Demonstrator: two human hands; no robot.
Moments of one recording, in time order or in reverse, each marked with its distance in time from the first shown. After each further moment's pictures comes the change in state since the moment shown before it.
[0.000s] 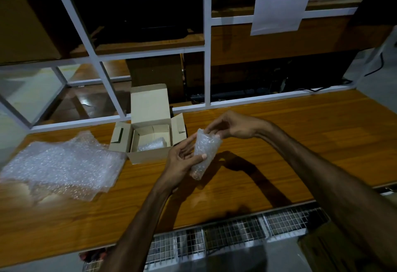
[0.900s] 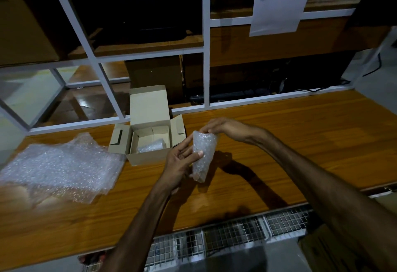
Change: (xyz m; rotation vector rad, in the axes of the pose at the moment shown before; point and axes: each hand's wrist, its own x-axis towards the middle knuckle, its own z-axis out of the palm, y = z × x) left_hand -0.003 0.008 0.004 -0.165 0.008 -0.068; right_hand 0.009 -0.008 0.022 0.088 0.099 0.077
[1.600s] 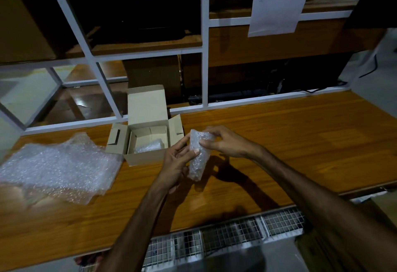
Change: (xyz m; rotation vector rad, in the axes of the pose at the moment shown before) left_hand 0.001 0.003 0.000 -0.088 -0.001 -0.005; right_hand -0.005 0.023 0.031 -0.093 0.152 0.013
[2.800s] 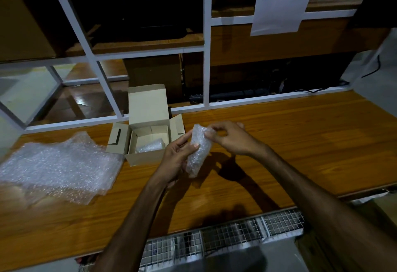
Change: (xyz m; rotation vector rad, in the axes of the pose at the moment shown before) left_hand 0.011 0.012 -0.010 0.101 -0.036 -0.058; right_hand 0.001 0.002 -0.007 -0.066 0.123 -0.043
